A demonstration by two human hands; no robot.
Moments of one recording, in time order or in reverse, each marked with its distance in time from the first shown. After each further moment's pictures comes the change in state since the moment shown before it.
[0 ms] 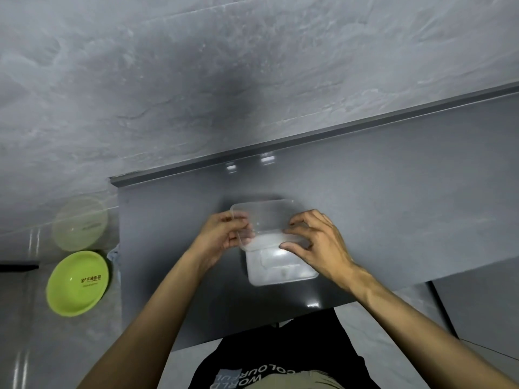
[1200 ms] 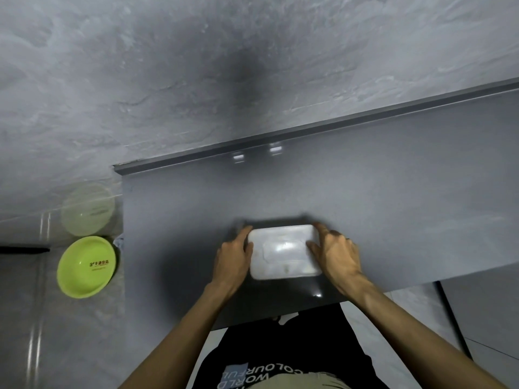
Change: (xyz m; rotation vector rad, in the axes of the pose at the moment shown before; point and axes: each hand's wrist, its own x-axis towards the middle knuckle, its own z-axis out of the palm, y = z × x) left_hand 0.011 -0.102 -0.002 0.999 0.241 0.385; right_hand -0.025 0.033 0.035 -0.282 -0.320 0.599
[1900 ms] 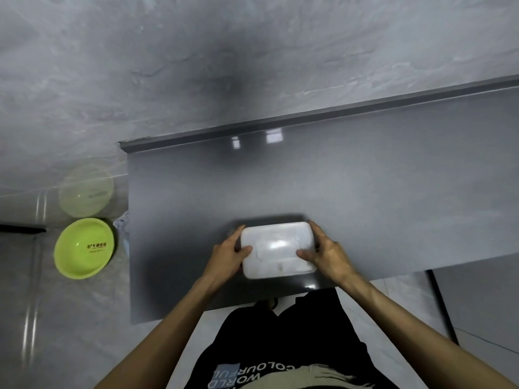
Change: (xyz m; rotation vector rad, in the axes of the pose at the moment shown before) left_hand -0.030 -0.050 -0.007 -0.366 -0.235 -0.274; right_hand -0.038 -0.009 0.027 0.650 -0.357 0.091
